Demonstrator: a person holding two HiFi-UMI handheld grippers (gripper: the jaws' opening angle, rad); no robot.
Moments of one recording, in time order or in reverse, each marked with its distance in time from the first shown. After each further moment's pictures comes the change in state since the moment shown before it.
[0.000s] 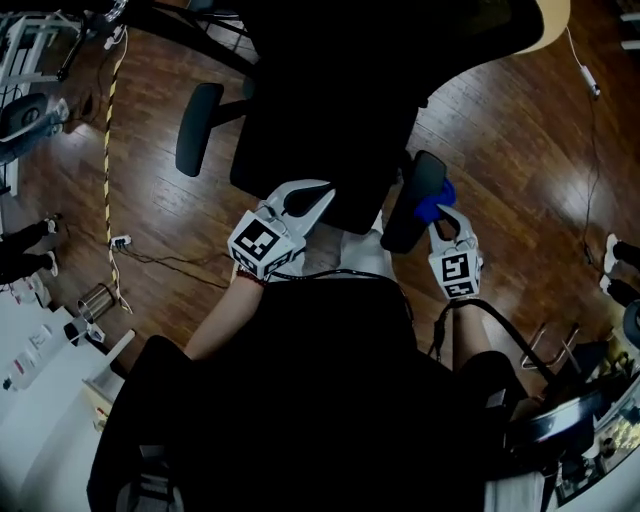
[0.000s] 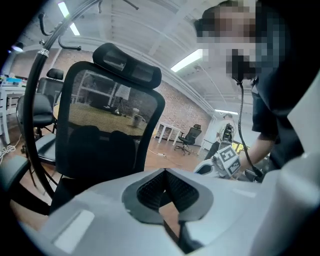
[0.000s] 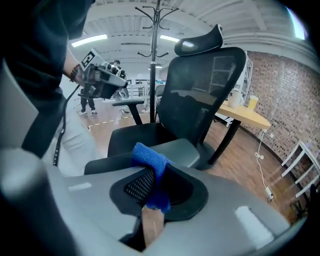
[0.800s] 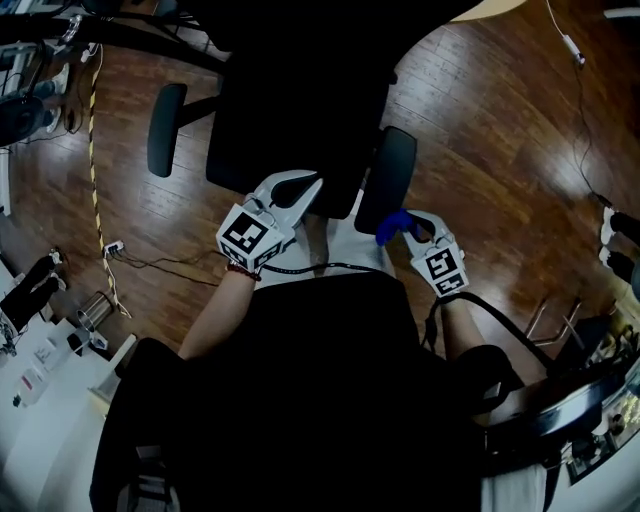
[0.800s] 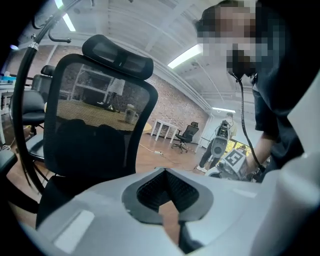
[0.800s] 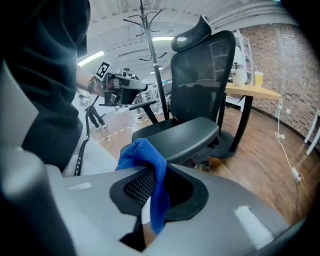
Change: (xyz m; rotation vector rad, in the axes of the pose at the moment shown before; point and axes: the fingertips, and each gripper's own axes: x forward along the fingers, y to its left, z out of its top) left arm 0.035 -0.030 -0.005 0.007 0.013 -0.012; right arm -0.026 0.052 -0.049 0.098 -0.010 0.254
